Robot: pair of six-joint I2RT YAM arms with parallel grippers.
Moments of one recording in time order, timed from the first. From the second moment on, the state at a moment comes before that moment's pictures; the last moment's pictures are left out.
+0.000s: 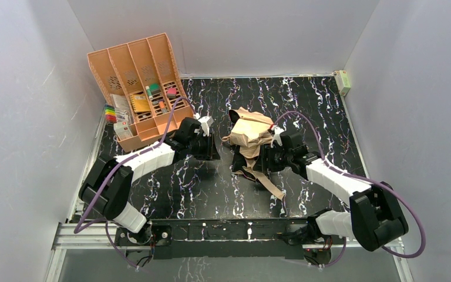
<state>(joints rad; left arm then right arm) -0.57 1.54 0.87 -0.14 0.31 -0.46 0.47 1.22 0.59 -0.18 -0.37 0.36</state>
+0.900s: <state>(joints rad) -0.57 1.54 0.86 -0.15 0.32 -0.47 0.48 1.45 0.62 0.06 -0.50 0.46</state>
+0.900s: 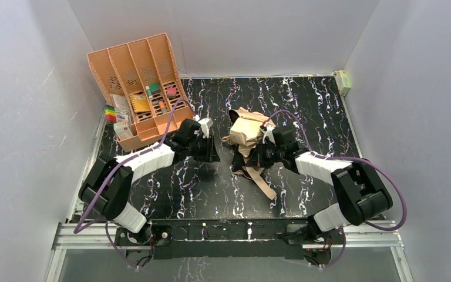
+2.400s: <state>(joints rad) -0.70 1.51 0.85 -0.09 0.32 -0.54 0.58 1.09 0.65 -0.87 -0.46 0.59</state>
